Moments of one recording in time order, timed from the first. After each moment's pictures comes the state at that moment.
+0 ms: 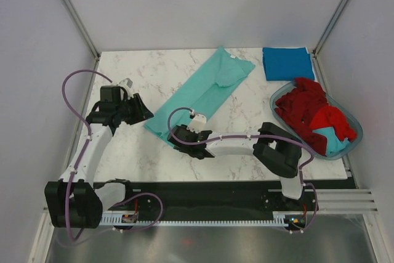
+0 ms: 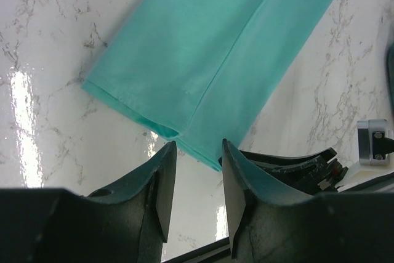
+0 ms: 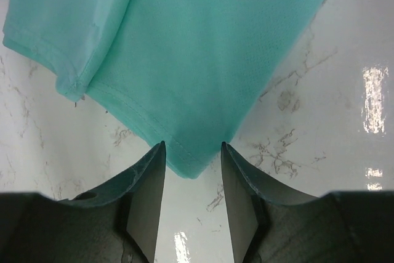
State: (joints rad) left arm -0.02 1.13 0.87 -0.54 0.35 -0.36; right arm 1.16 1.94 1.24 -0.28 0.51 1.28
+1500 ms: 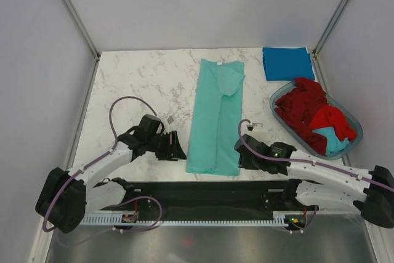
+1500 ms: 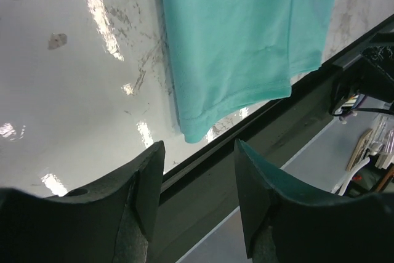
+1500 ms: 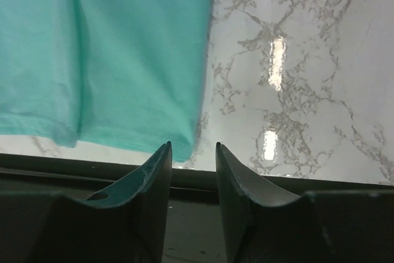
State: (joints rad) left arm -0.49 1.06 0.53 -0.38 0.48 -0.59; right arm 1.04 0.95 0.64 -0.76 0.37 1.04
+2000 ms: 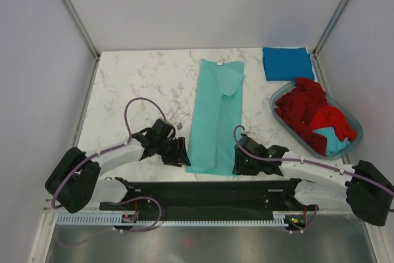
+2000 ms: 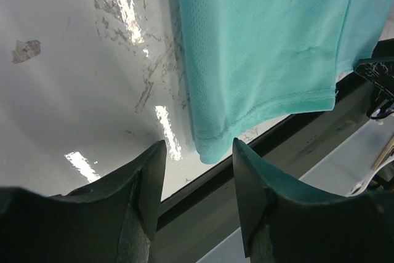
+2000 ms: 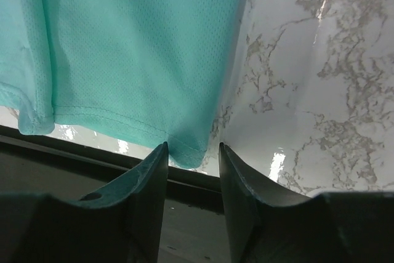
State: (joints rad) left arm -0.63 1.27 0.52 -0.29 0.39 -0.63; right arm 0.93 1.09 0.49 -0.51 0.09 0.95
